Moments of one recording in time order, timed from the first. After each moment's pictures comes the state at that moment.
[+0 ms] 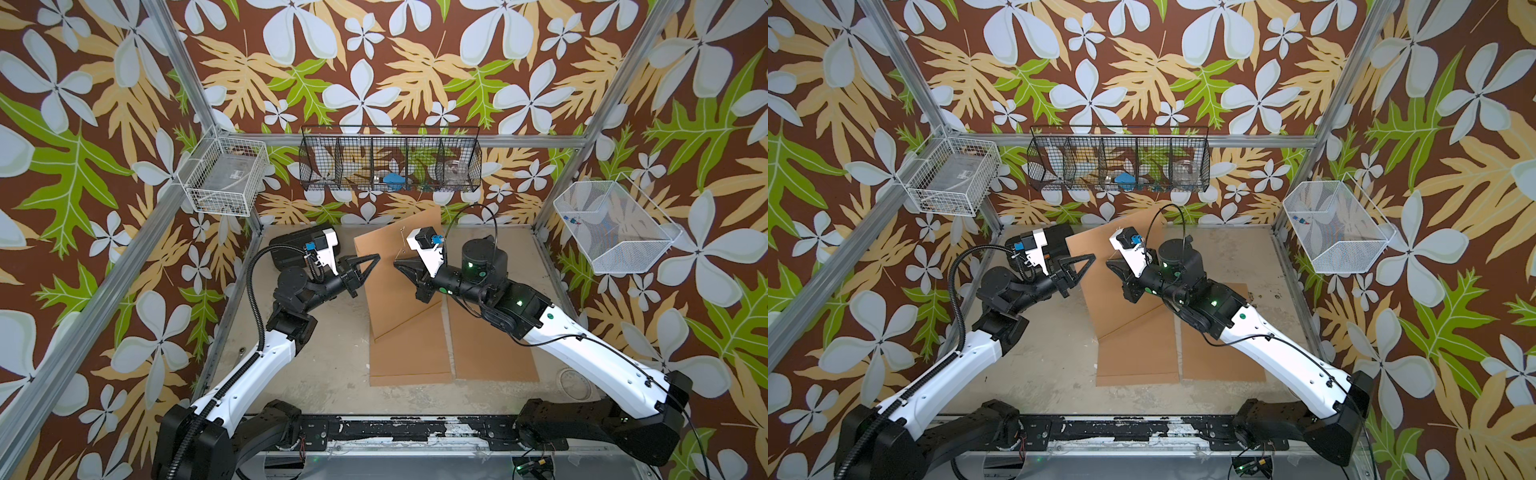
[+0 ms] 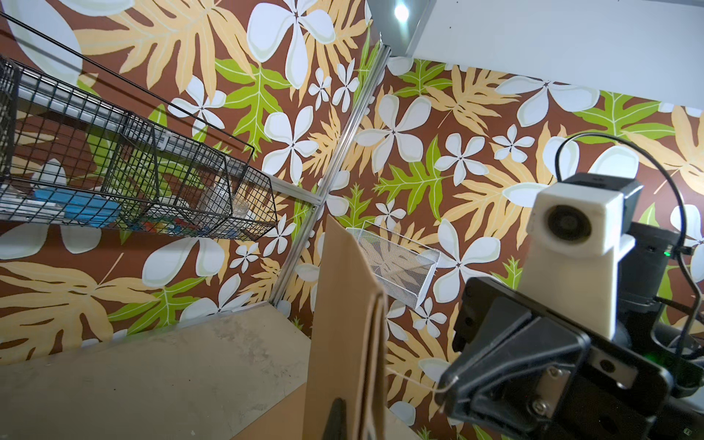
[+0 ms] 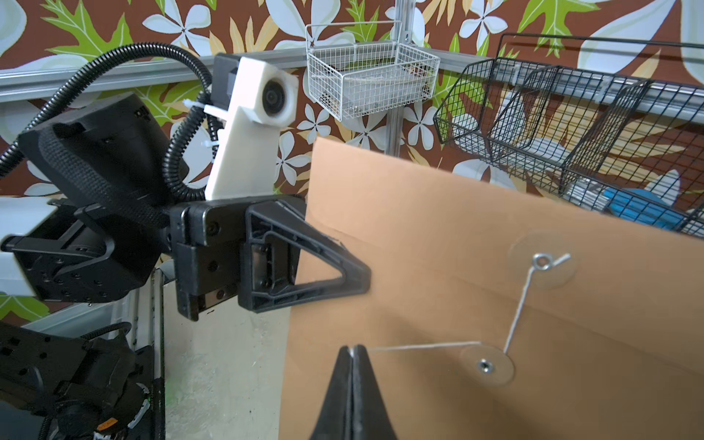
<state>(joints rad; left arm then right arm) -0.35 1.10 0.76 0.59 0.62 -0.61 0.81 1.28 1.33 -0.25 -0.20 -0.03</state>
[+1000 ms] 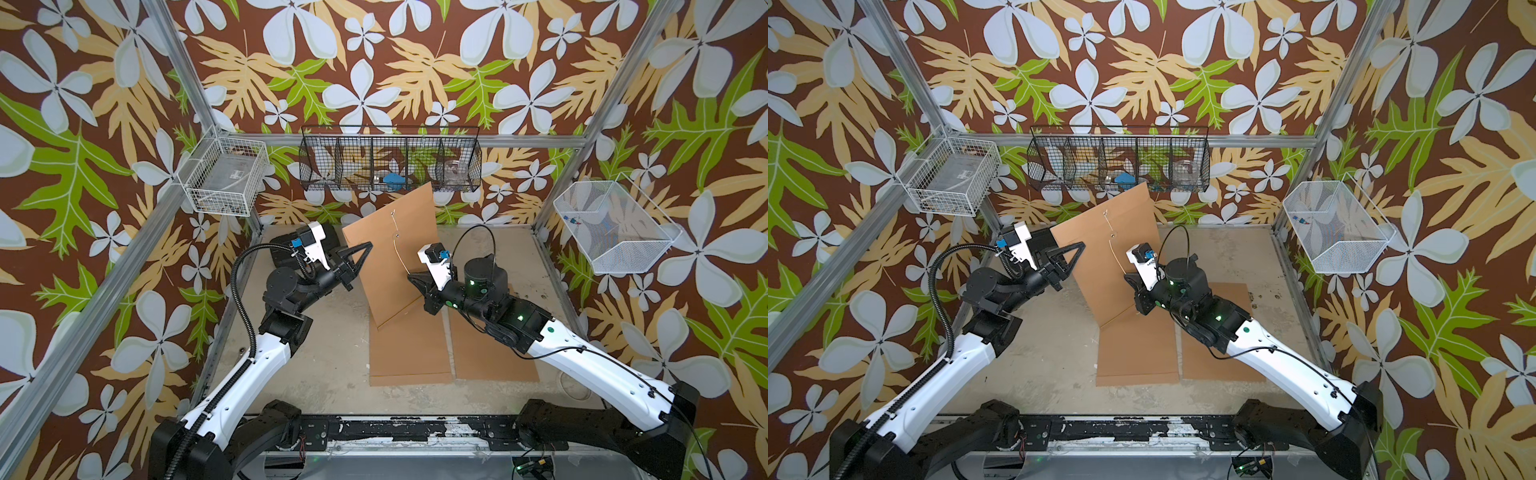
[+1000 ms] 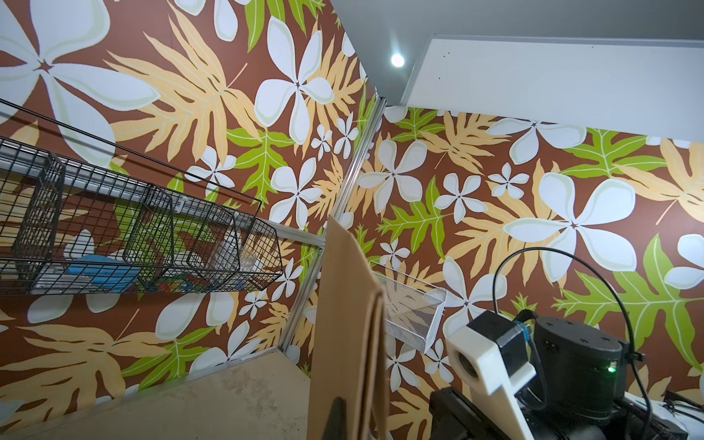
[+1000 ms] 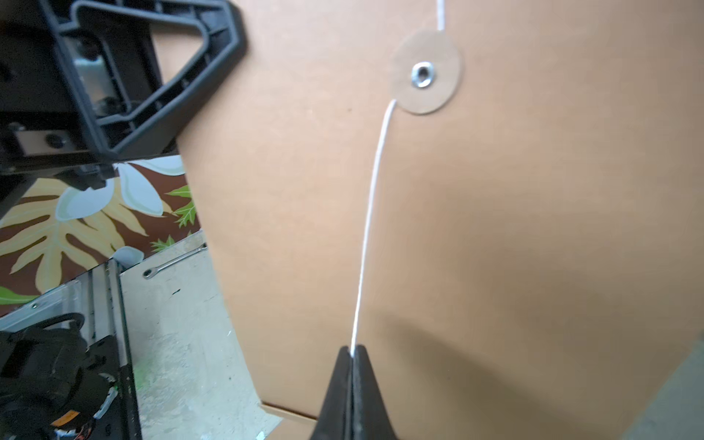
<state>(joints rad) -0.35 1.04 0.80 0.58 0.54 -0.60 0.77 1.18 1.11 -0.21 -0.08 0.03</state>
